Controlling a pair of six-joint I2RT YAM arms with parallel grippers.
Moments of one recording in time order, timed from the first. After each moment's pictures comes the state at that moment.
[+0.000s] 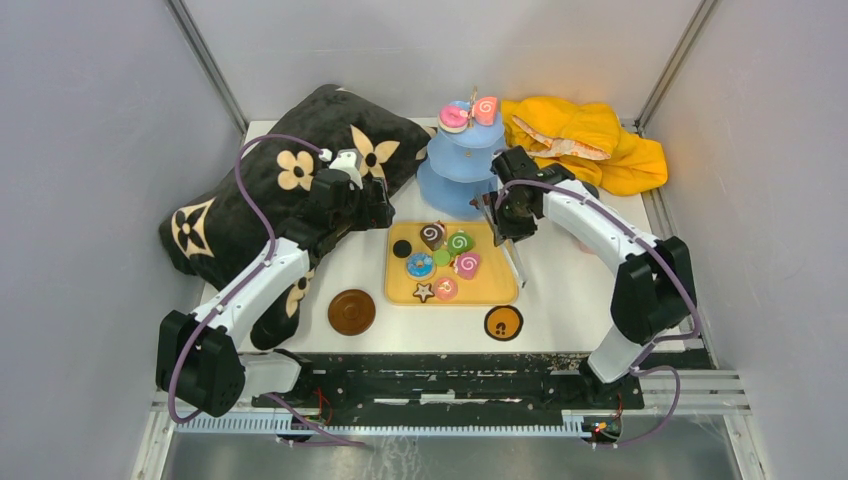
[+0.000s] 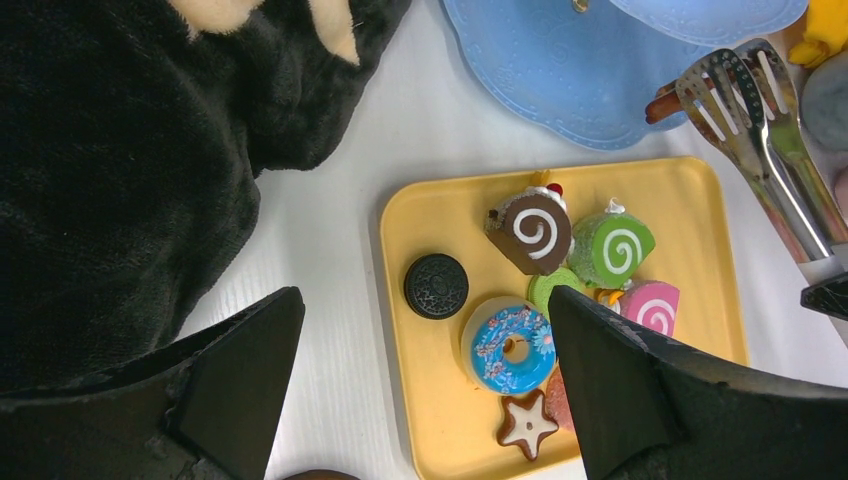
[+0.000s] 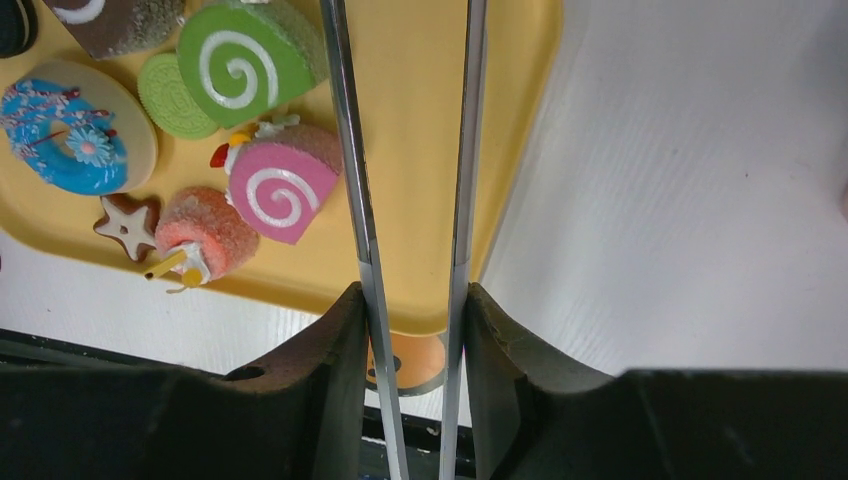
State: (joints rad) left arm -0.40 1.27 0.94 -0.25 -0.05 -0.35; right arm 0.47 1.65 1.37 -0.92 0.02 0.31
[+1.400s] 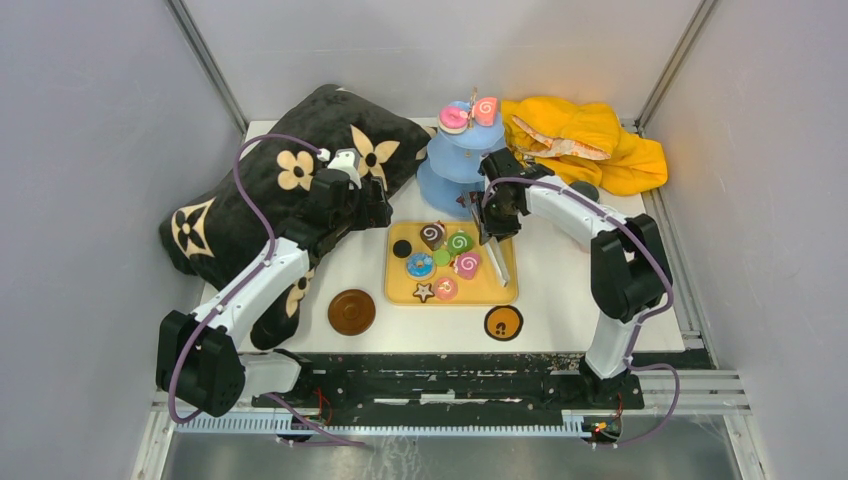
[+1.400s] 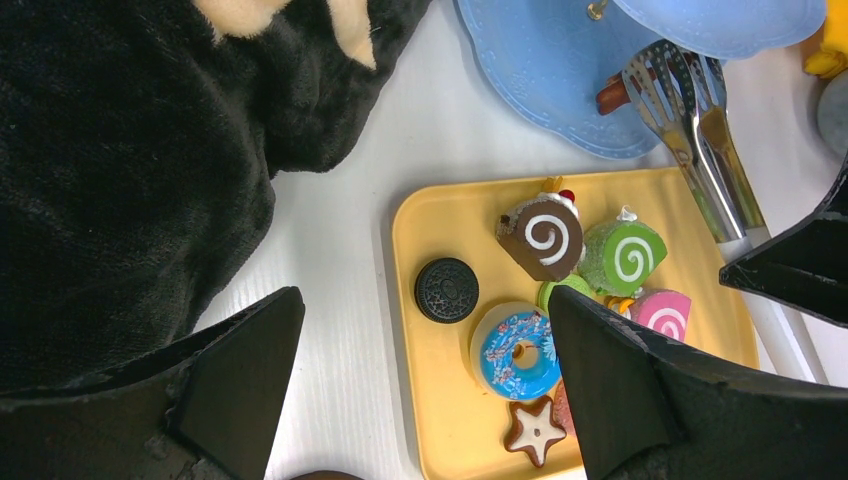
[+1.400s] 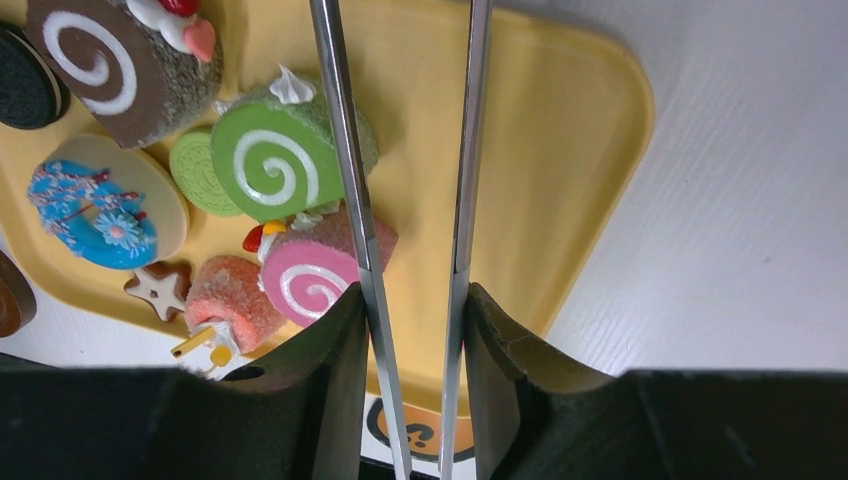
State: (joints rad) left arm -0.40 1.27 0.94 -0.25 -0.08 -0.35; right arm 0.47 1.84 1.42 -0.79 -0.07 0.32
